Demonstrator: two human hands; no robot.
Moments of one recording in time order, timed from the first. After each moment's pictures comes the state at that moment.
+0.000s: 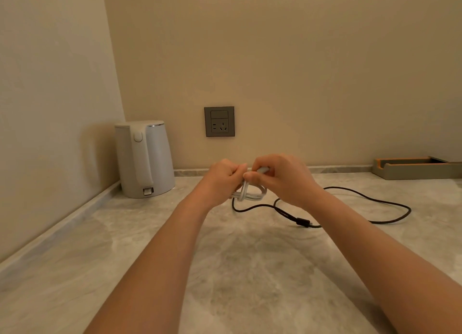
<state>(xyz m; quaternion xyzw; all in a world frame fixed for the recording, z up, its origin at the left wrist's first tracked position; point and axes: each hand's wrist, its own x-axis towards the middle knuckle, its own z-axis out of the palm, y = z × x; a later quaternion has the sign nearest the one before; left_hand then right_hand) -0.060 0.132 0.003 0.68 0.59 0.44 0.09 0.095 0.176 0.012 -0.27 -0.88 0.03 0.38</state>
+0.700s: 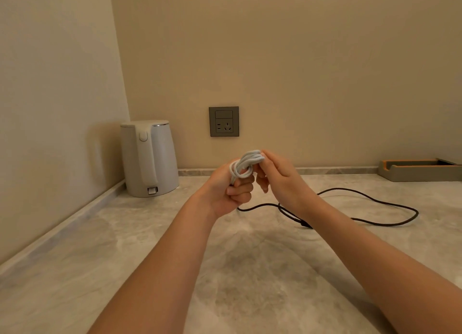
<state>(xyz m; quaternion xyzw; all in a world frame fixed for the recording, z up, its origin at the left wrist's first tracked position) -0.050 0.119 0.009 0.45 0.32 0.57 0.60 0.077 0.167 0.001 -0.15 -0.80 0.34 0.47</state>
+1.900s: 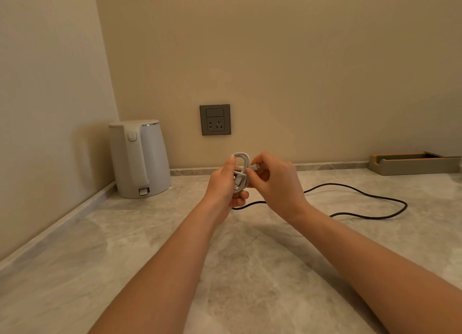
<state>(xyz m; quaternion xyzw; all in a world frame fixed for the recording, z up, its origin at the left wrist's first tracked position) -0.029 0.131 -0.008 0.39 0.51 0.66 0.40 0.079 0.175 -0.018 -0.26 -0.80 0.07 0.54</state>
